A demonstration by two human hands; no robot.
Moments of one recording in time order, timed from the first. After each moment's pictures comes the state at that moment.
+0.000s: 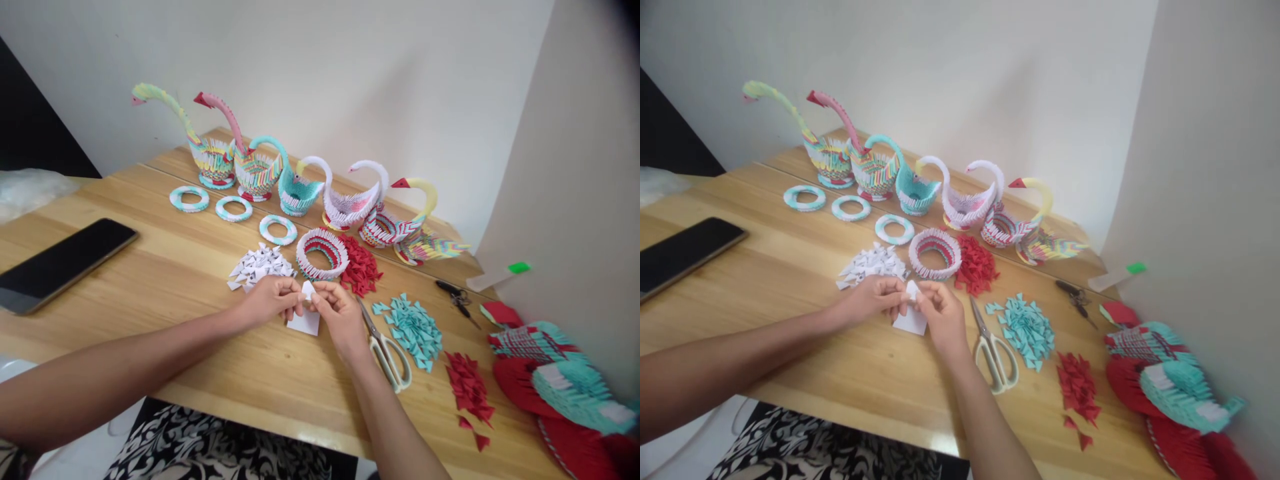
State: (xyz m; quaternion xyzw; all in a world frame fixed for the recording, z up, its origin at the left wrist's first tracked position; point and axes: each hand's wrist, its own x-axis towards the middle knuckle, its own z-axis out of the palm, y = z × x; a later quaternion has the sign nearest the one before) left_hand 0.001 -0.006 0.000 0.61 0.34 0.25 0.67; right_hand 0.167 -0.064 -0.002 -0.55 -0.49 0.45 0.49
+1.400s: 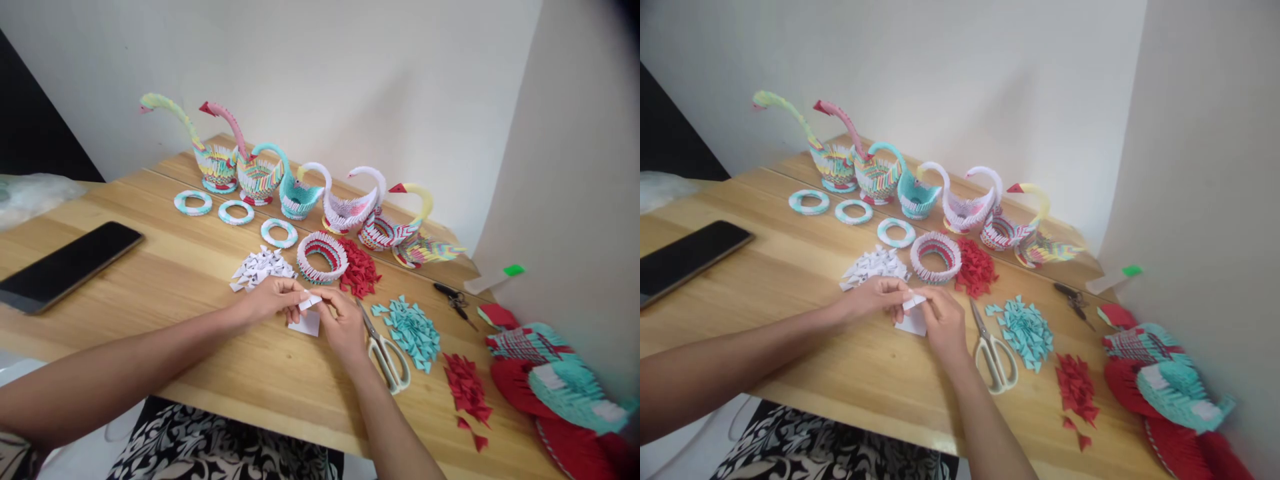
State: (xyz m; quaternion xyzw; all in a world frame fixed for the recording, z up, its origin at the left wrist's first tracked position) left_hand -0.001 -0.002 0.004 0.54 0.29 0.25 0.75; right_hand 0.171 -0.067 0.003 -0.54 -0.65 0.24 0.47
